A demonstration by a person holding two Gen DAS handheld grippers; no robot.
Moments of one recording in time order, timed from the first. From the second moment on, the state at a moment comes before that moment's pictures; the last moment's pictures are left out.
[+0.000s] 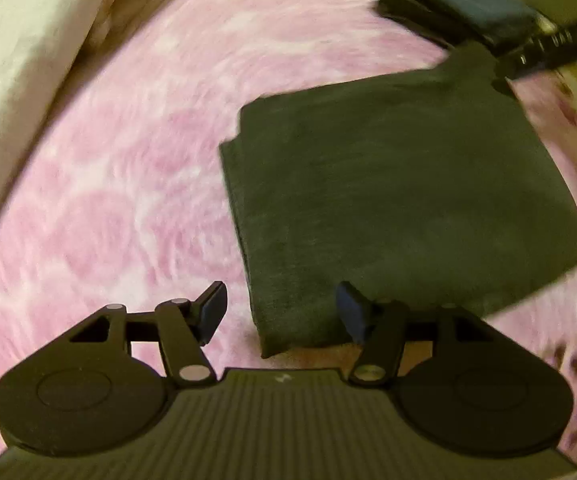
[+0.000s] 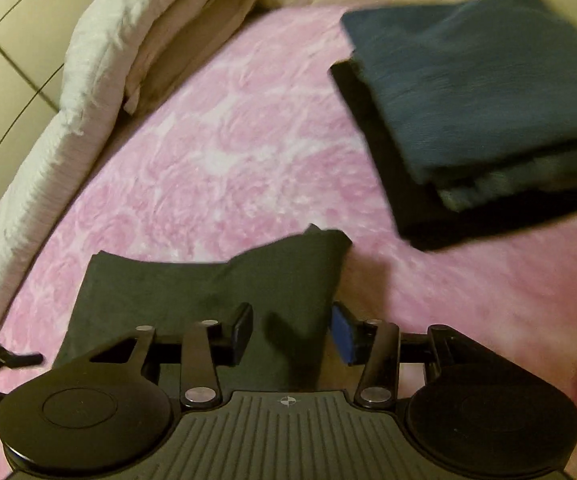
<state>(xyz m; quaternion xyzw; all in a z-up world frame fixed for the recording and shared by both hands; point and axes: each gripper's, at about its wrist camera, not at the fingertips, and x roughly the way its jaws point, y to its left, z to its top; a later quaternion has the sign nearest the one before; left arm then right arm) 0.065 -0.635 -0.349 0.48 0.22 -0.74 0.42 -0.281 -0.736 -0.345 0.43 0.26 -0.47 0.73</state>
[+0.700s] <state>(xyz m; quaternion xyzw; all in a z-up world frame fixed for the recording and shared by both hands) 0.054 -0.606 -0.383 0.50 0.17 -0.76 0.38 -0.189 -0.566 -0.365 0.34 0.38 -0.41 0.76</state>
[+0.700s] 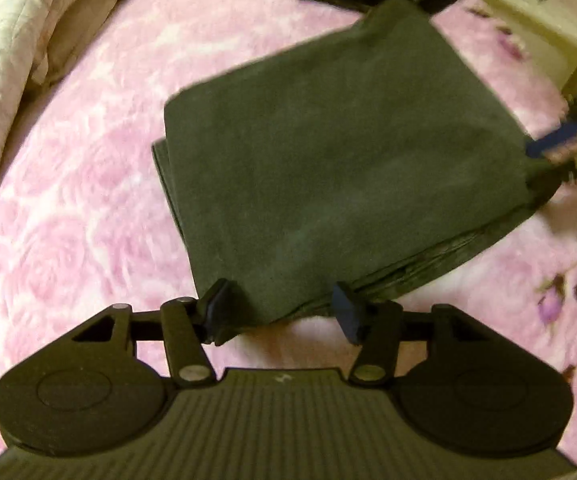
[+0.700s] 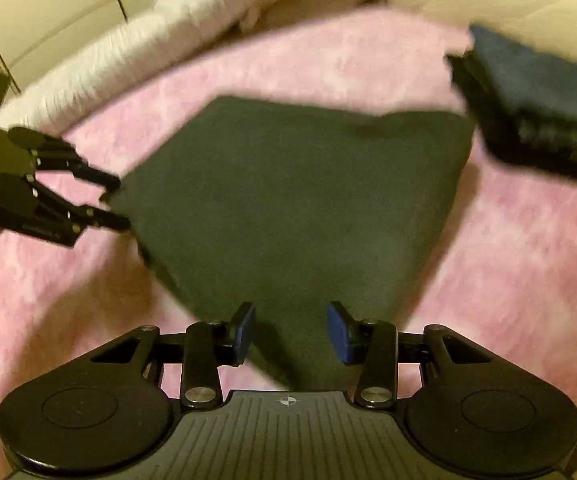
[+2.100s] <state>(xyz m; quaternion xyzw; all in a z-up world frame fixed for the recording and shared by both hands) 0.070 -0.390 -0.202 0.43 0.29 -0.68 0.52 -0.152 -0.413 -0.170 0.37 0.36 -0.48 0.71</state>
